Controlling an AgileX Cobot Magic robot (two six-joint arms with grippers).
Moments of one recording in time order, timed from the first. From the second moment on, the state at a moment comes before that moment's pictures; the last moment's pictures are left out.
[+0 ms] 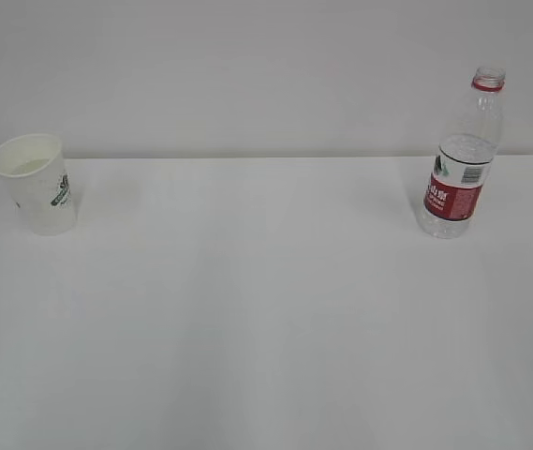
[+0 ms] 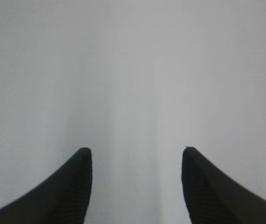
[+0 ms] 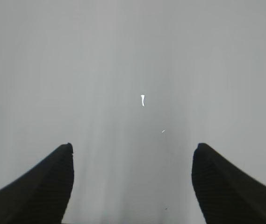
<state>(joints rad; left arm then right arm) 0.03 0.28 -0.52 -0.01 1.09 0.00 0.01 0.42 -0.51 0.04 1.12 -0.08</state>
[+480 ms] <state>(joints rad) 0.03 0.28 -0.52 -0.01 1.09 0.00 0.01 0.26 -0.50 0.03 1.13 -0.08</state>
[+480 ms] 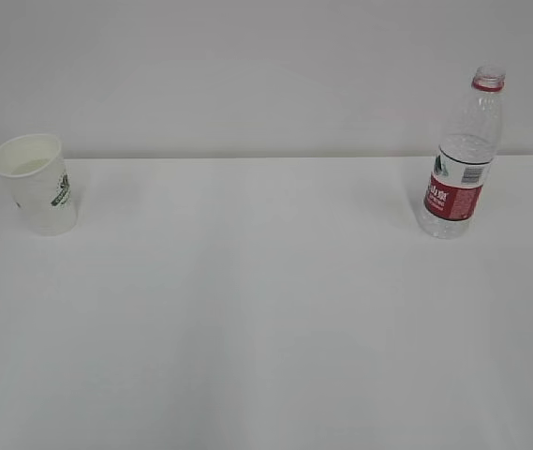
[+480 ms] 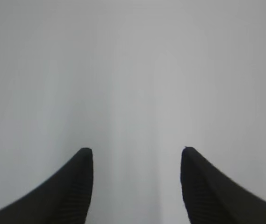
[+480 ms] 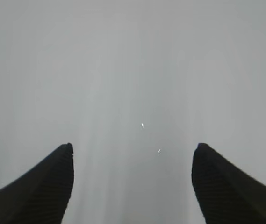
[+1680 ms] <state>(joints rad) 0.03 0.04 -0.52 -0.07 1.09 0.01 0.01 0.06 -0.50 0.04 1.14 -0.08</state>
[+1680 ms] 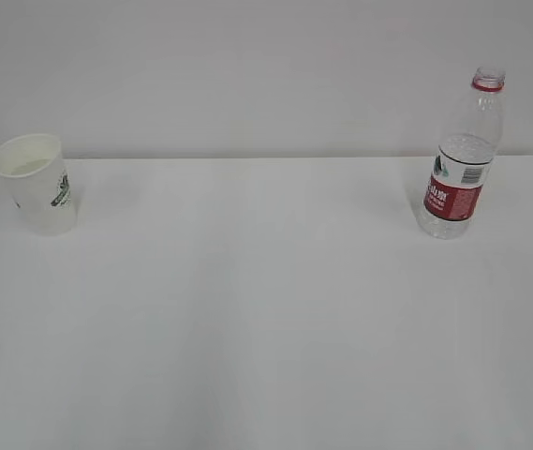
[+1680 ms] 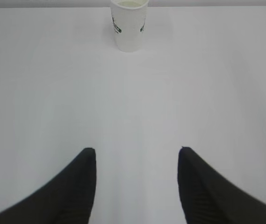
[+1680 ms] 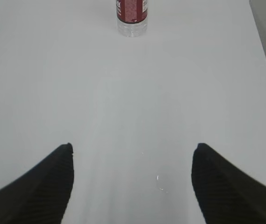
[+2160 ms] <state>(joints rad) 0.03 0.01 -0.52 -0.07 1.09 0.01 0.01 -0.01 -0.50 0.04 1.14 -0.09</state>
